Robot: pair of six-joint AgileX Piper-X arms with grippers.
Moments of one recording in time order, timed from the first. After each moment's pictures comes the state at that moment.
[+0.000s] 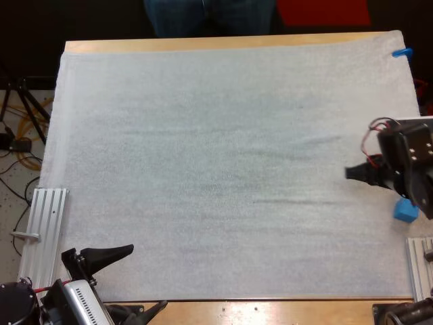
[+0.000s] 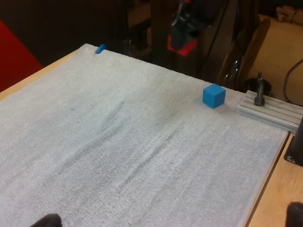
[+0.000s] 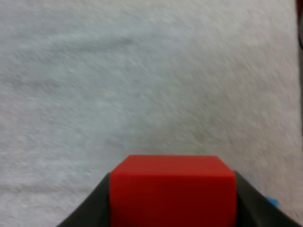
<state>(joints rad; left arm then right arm) -0.29 0.31 -1.10 1.39 0.61 -1.48 0.28 1.08 -1.03 1.13 0.28 -1.66</state>
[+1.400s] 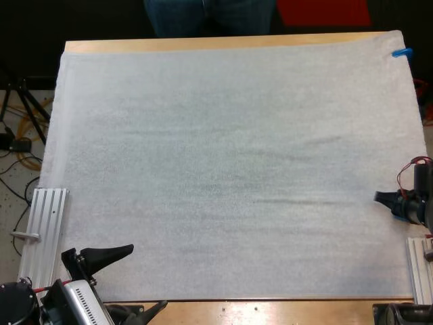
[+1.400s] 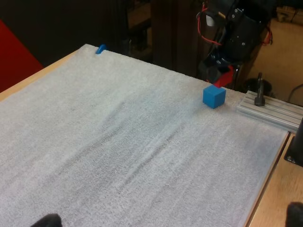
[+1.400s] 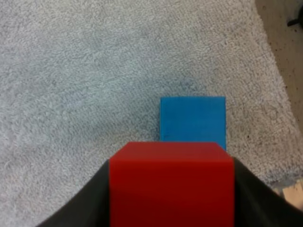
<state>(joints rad) -0.29 0.31 -1.10 1.39 0.61 -1.48 -0.06 0.98 -0.65 0.92 0.18 -1.63</state>
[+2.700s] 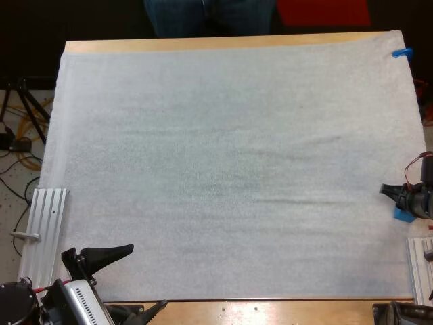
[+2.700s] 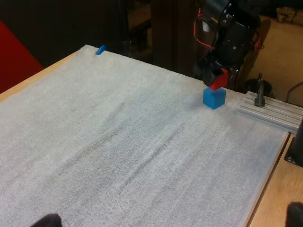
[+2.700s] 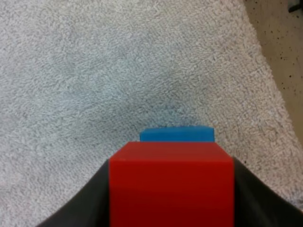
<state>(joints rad) -0.29 0.31 -1.10 1.38 0.61 -1.48 -0.15 1.12 -0.64 0.82 0.14 -1.66</state>
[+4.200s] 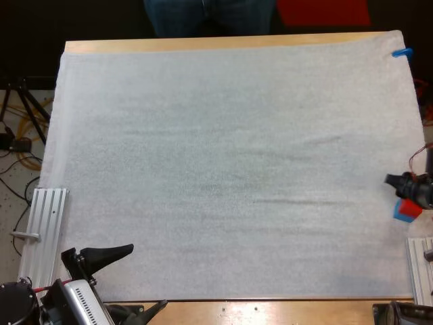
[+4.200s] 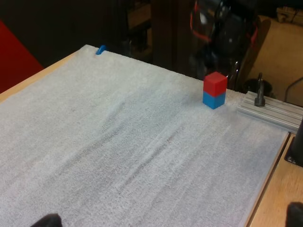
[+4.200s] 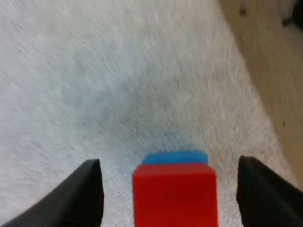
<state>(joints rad) -0.29 0.31 -1.10 1.38 0.61 -1.48 -0.15 1.10 -0.72 0.86 0.16 -1.64</state>
